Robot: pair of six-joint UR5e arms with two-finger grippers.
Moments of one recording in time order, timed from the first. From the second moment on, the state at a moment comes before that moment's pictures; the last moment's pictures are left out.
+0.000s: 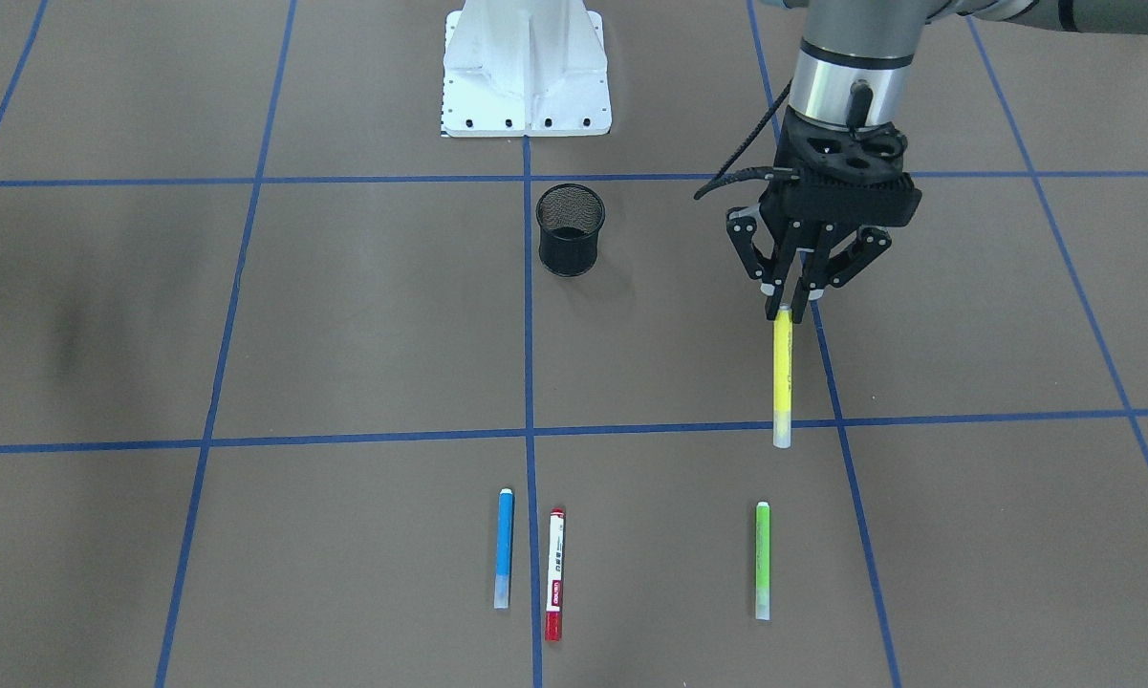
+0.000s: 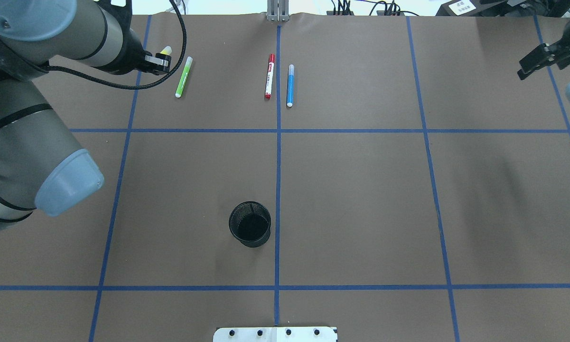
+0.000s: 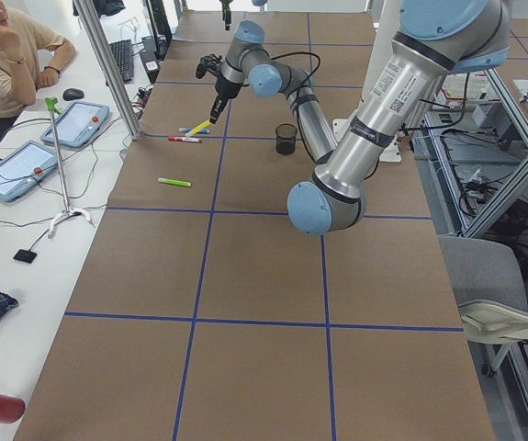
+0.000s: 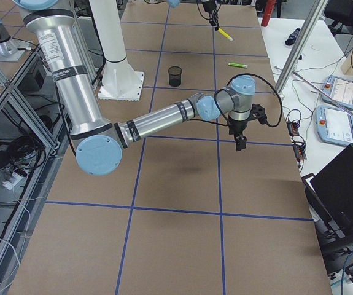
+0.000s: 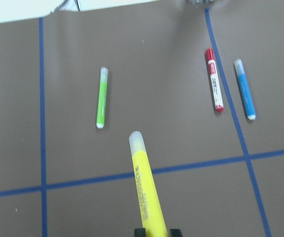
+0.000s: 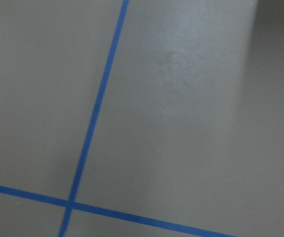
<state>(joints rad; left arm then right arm) -0.84 -2.14 -1.94 -1.54 -1.73 -0.80 1.30 -1.25 1.64 -1.63 2.22 0.15</state>
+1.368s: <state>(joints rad) -0.88 -2.17 -1.05 -2.63 -1.59 -0.69 1.39 -1.25 1.62 -1.81 2.21 -0.05</state>
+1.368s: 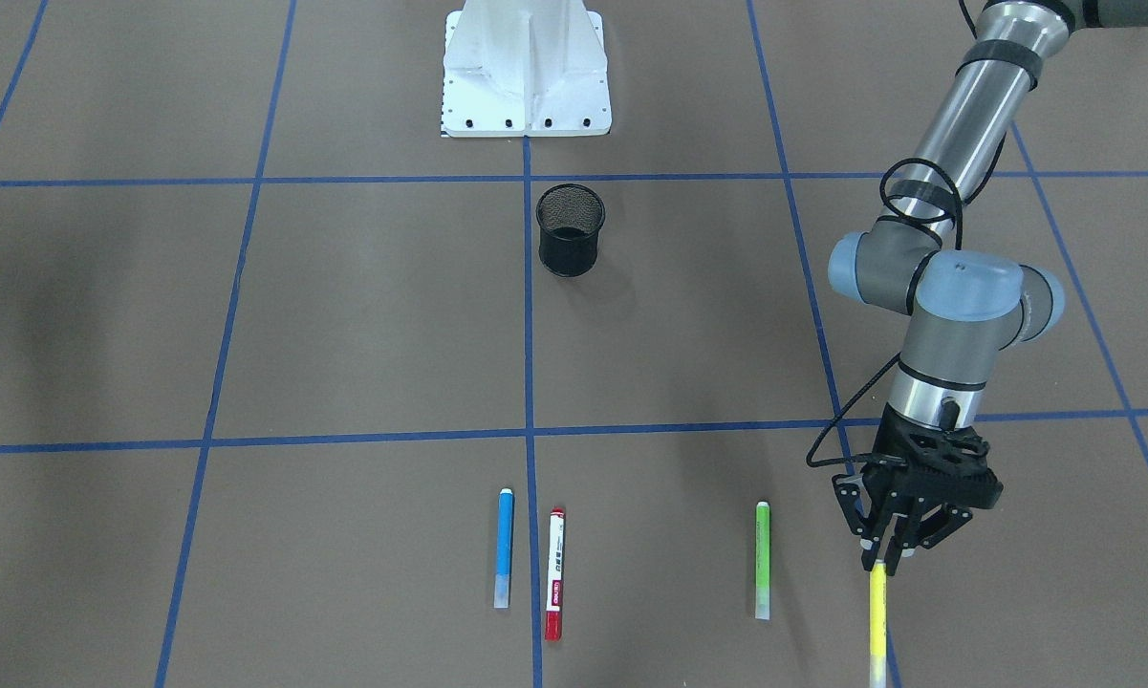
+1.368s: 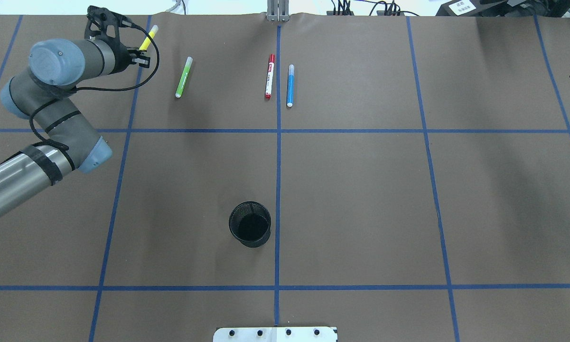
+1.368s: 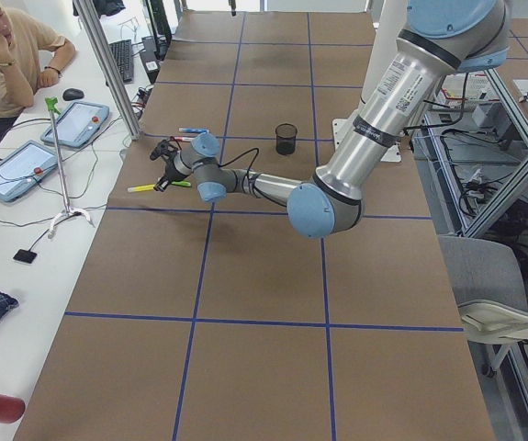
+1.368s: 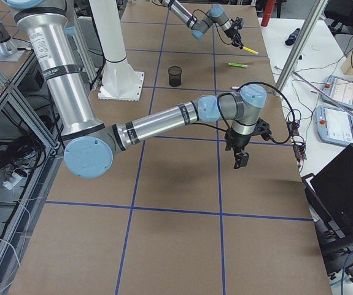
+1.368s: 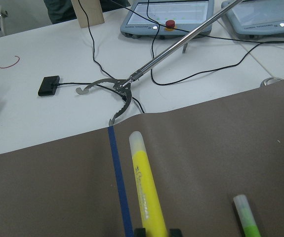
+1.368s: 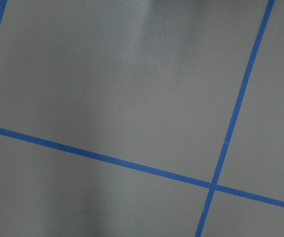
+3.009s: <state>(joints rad) -0.90 -2.12 -1.18 -2.54 -1.73 -0.68 1.37 -1.25 1.63 -1.80 2.21 0.00</state>
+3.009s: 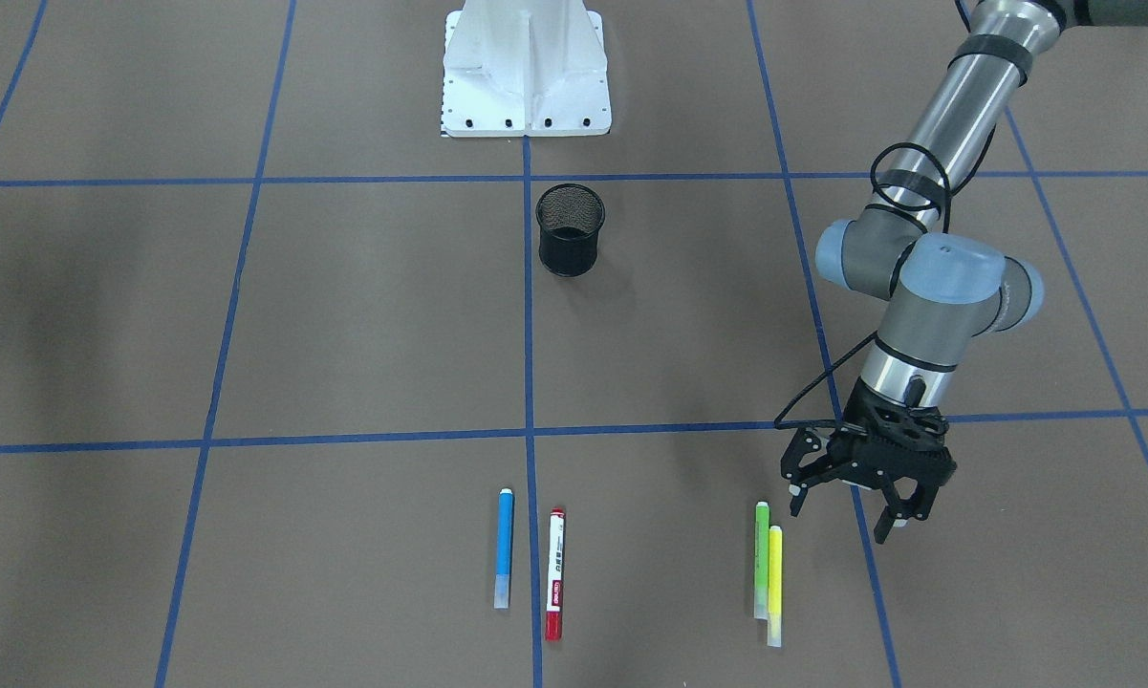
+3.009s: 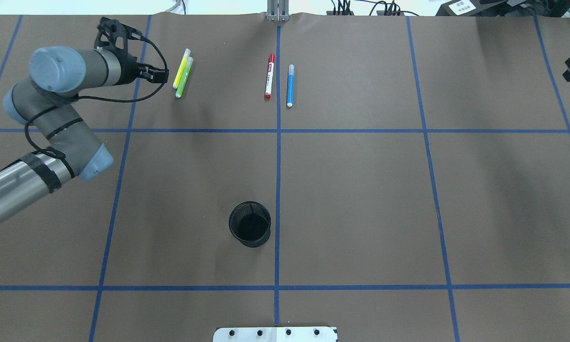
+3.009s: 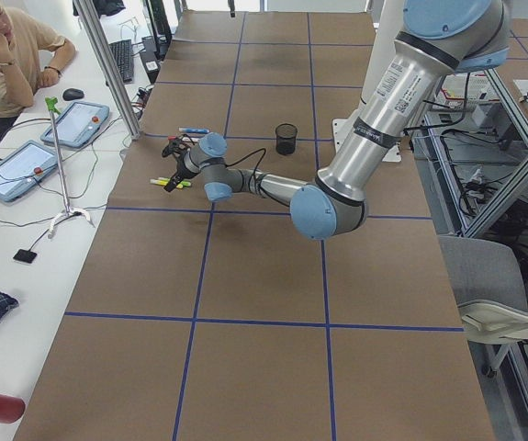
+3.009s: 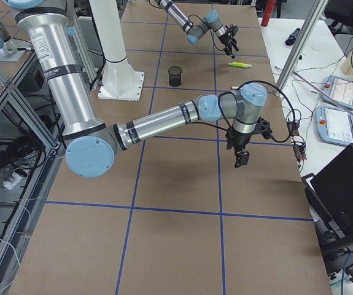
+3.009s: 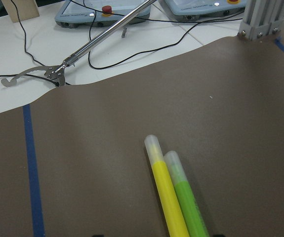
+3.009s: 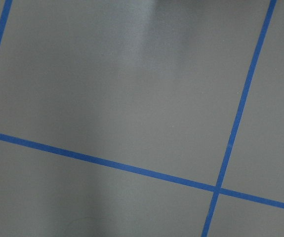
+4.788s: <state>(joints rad) -1.46 -1.55 -1.91 -1.33 -2.24 -0.04 1.57 -1.48 1.74 -1.80 2.30 0.00</state>
